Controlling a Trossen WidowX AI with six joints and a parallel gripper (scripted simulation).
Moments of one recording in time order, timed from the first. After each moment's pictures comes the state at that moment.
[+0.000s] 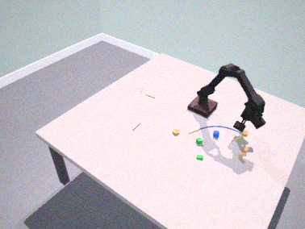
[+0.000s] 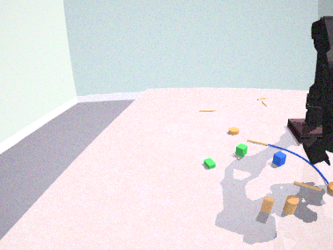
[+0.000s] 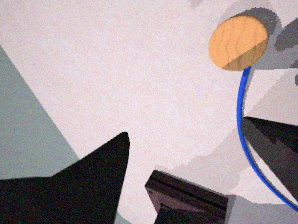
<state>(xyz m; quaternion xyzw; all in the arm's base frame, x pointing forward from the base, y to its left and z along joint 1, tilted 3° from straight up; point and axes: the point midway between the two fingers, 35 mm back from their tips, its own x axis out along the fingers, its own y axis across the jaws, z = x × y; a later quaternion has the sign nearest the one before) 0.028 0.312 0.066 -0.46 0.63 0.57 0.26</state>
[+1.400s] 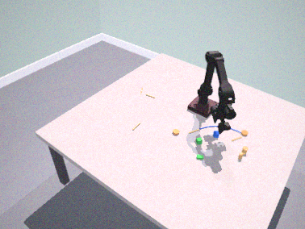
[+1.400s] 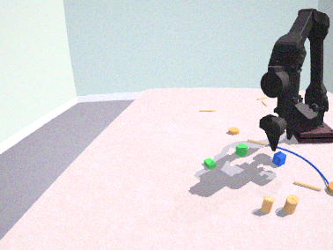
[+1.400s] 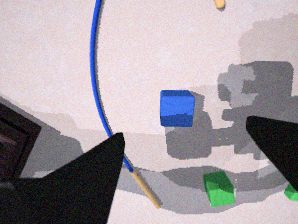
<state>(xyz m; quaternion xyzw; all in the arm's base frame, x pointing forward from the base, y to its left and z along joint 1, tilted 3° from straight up) 0.177 0.232 0.066 -0.69 0.23 0.65 0.24</state>
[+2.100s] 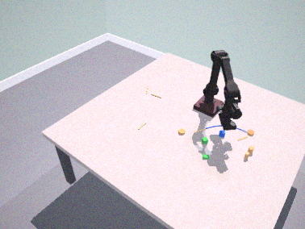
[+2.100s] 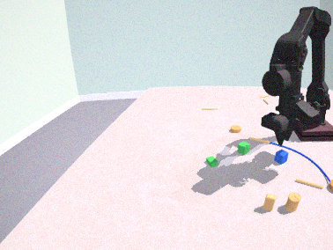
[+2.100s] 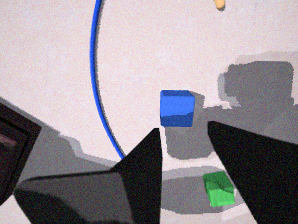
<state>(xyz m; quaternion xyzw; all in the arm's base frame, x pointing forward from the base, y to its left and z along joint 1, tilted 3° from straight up) 0.177 0.232 0.066 -0.69 0.23 0.65 0.24</state>
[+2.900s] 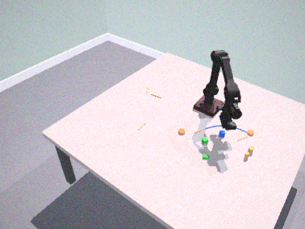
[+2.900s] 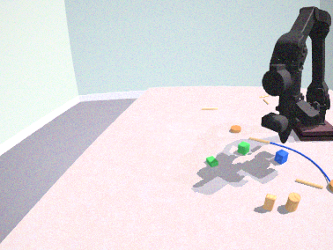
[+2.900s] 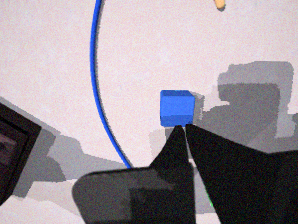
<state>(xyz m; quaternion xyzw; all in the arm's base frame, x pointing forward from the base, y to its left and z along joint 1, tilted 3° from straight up) 0.177 0.232 0.066 -0.69 0.23 0.65 0.24</state>
